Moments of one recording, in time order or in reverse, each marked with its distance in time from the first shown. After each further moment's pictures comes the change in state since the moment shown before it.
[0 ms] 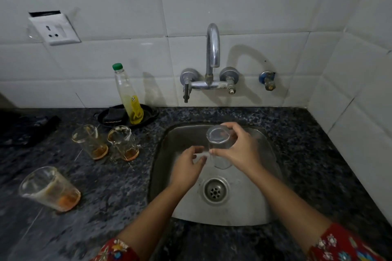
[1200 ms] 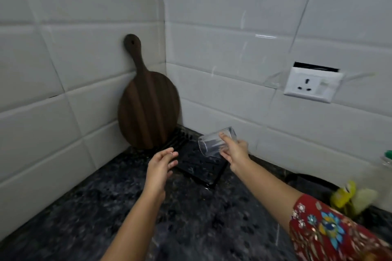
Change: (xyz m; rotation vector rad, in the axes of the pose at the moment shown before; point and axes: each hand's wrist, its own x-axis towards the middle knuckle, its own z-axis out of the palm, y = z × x) left_hand 0.032 -0.307 -0.586 -0.847 0.671 -0.404; right_hand 0.135 -0.370 0.595 0.741 -0.294 0.450
